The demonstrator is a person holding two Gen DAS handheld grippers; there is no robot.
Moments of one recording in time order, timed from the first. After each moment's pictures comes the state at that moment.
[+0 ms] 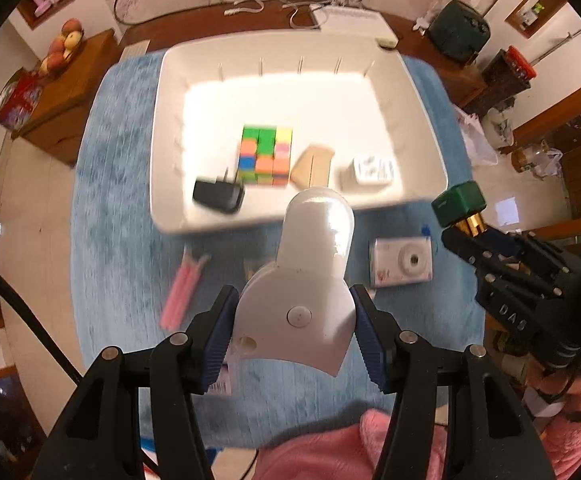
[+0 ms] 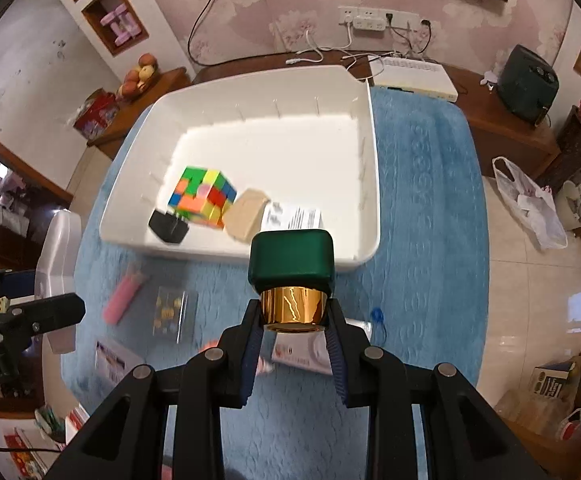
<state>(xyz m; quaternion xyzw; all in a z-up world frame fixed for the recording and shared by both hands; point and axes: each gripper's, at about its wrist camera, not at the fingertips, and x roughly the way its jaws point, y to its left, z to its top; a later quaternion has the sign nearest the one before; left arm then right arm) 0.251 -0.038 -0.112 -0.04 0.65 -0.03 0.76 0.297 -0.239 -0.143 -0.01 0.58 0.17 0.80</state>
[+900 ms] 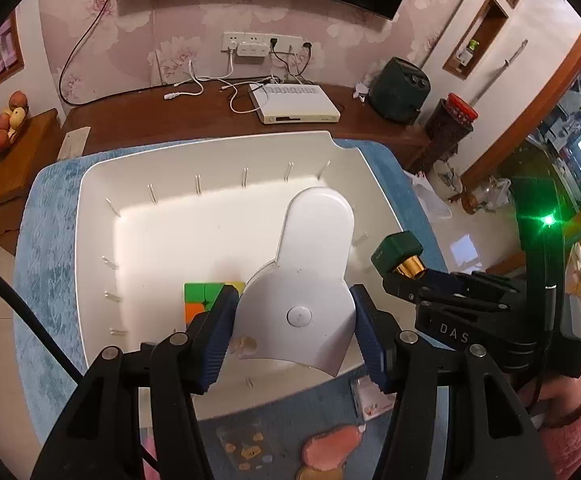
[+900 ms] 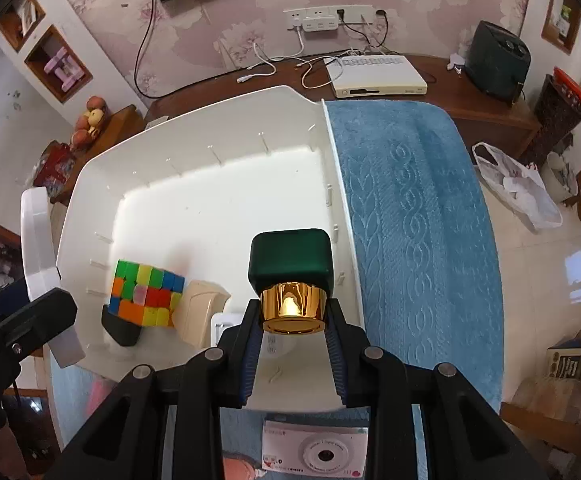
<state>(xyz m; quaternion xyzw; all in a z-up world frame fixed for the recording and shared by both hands) 0.341 -0.041 -0.134 -0.06 0.52 -0.13 0.84 0.384 -0.241 -0.185 0.04 0.58 0.09 0.81</state>
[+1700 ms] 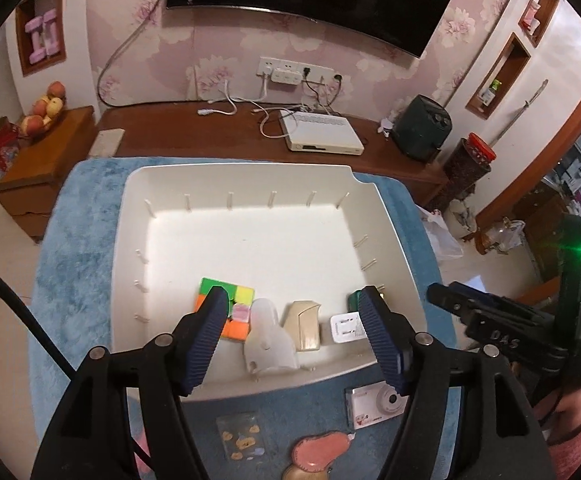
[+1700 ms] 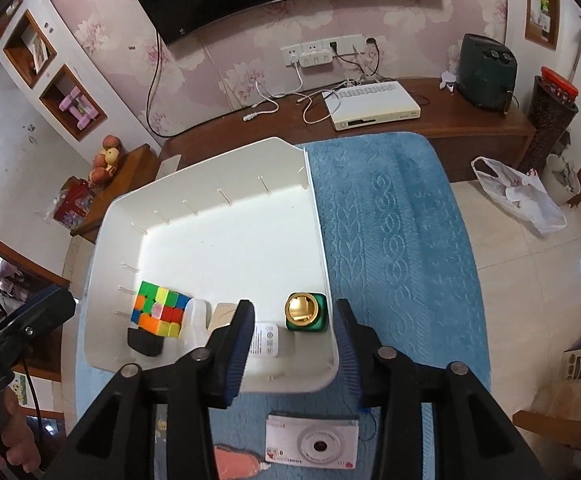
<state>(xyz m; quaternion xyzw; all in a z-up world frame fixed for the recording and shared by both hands) 0.312 -0.029 -0.106 -0.09 0.48 -0.07 0.87 0.357 -0.278 -0.144 0.09 0.52 0.11 0.84</state>
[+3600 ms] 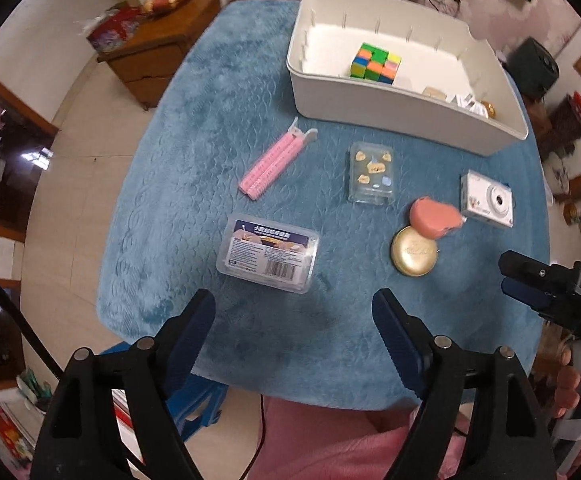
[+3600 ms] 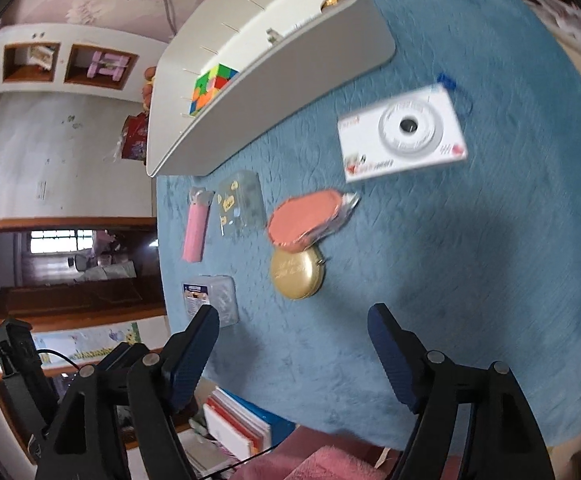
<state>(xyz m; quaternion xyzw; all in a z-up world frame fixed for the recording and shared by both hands) 0.109 -0.002 -0.157 -0.08 0.63 0.12 0.76 0.191 -0.270 -0.229 0.27 0.68 0.21 0.65</state>
